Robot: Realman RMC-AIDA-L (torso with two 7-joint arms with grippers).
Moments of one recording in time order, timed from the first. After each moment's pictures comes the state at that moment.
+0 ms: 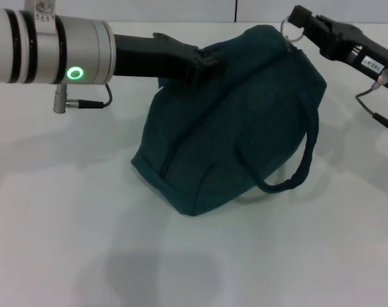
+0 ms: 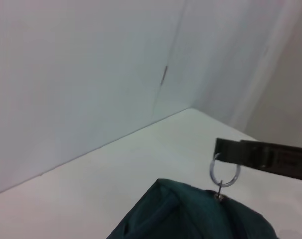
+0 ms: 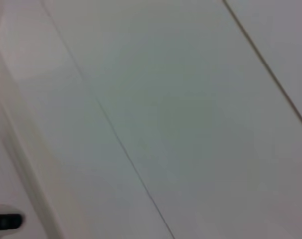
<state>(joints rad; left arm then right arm) -0.41 -2.09 1.33 1.44 1.95 1.24 -2.31 0.58 2.02 -1.42 -0.44 -0.74 -1.25 1.31</state>
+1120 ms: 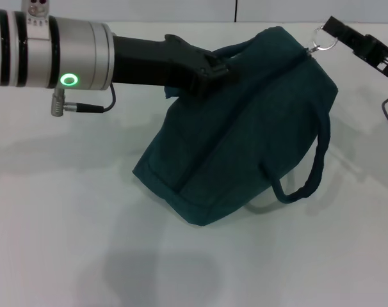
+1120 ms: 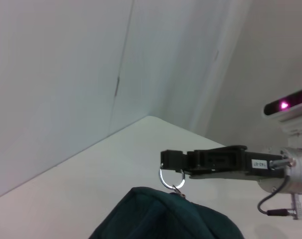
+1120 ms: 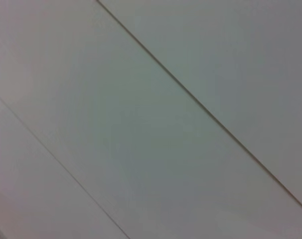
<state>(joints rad) -0.41 -2.08 1.31 1.44 1.86 1.34 -2.19 0.56 2.00 -1.38 -0.34 -0.70 -1.27 1.47</state>
